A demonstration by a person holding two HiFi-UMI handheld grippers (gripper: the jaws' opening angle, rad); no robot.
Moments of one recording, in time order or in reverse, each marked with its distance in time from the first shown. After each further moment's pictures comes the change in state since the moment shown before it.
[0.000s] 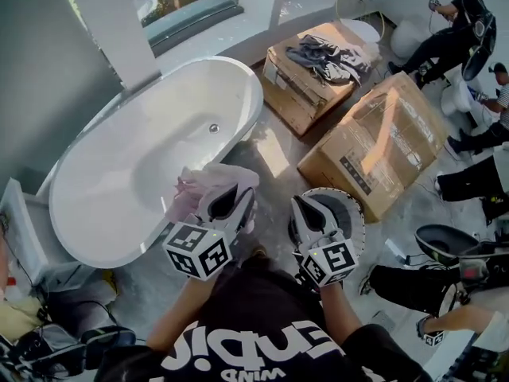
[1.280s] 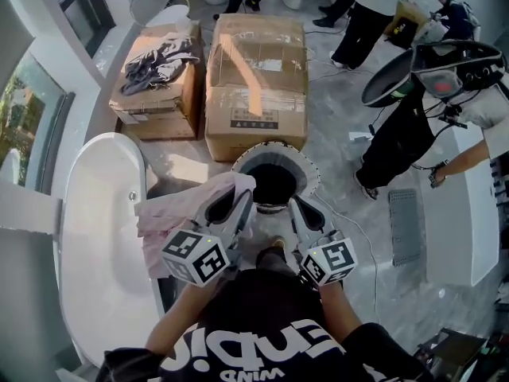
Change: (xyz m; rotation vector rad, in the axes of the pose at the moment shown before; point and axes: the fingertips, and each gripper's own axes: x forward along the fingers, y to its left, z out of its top) left arm 0.065 -0.218 -0.094 0.162 0.405 -0.704; right arm -0.241 -0.060 -0.031 0.156 -0.184 -0.819
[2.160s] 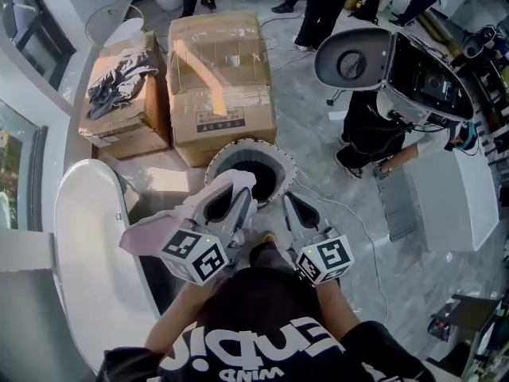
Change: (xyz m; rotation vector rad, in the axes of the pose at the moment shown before) left arm 0.074 -0.056 -0.025 0.053 0.085 -0.144; right arm -0.043 -0.065 0.009 0.035 -0.038 -0.145
